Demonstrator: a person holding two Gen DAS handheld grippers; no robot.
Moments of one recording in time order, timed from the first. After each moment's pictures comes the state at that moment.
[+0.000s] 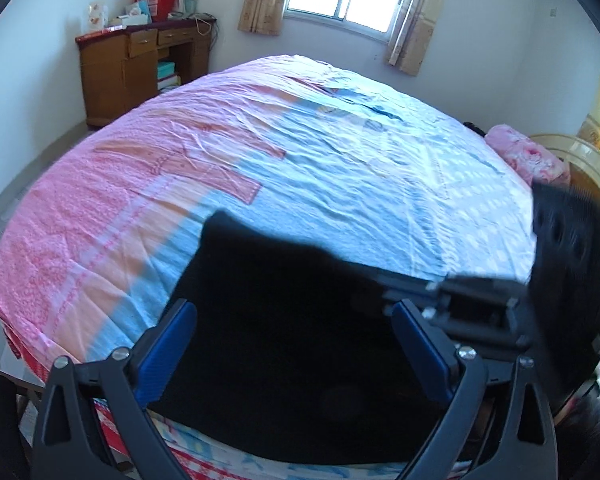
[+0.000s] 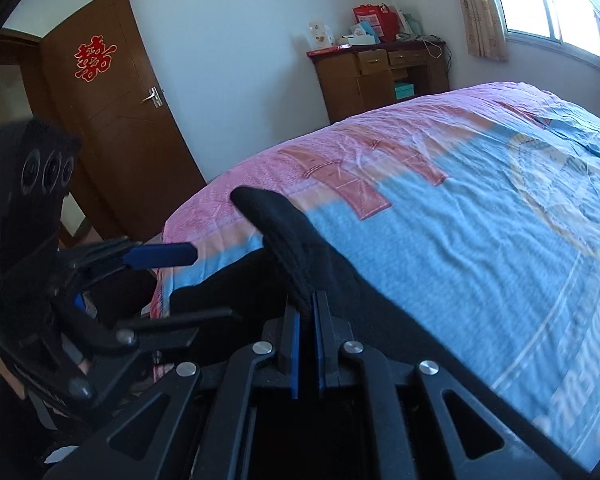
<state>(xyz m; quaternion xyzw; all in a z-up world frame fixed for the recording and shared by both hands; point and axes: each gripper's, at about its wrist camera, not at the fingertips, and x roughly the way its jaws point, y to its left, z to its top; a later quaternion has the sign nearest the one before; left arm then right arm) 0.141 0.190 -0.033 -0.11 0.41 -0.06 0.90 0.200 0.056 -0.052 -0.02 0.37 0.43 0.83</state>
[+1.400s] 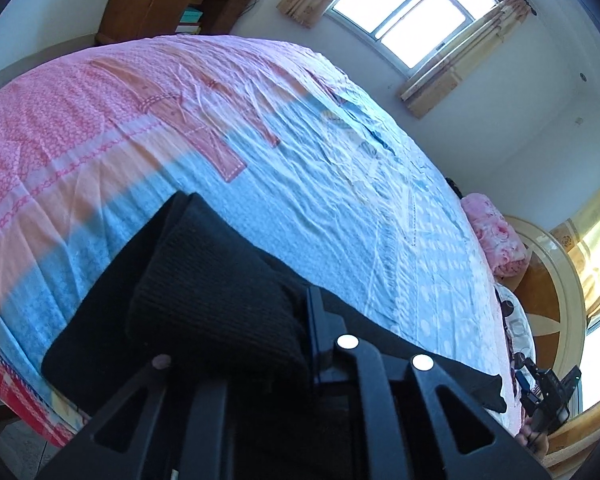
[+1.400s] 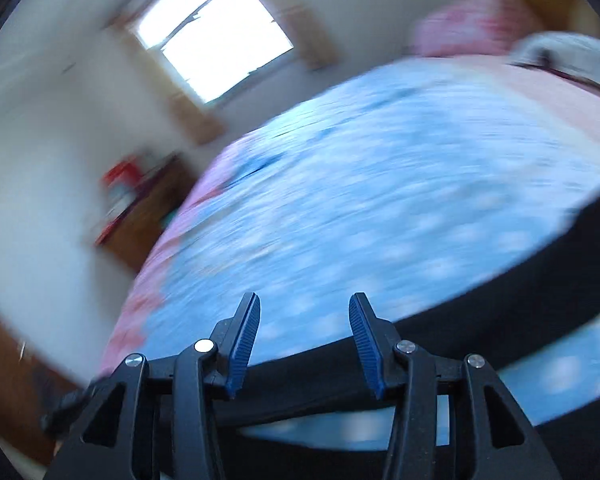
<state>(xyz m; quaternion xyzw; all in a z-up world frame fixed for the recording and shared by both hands) 0.163 0.207 -0.060 -0.29 0.41 -0.08 0.86 0.105 -0.364 -0.004 0.30 0.32 -0.04 0.90</state>
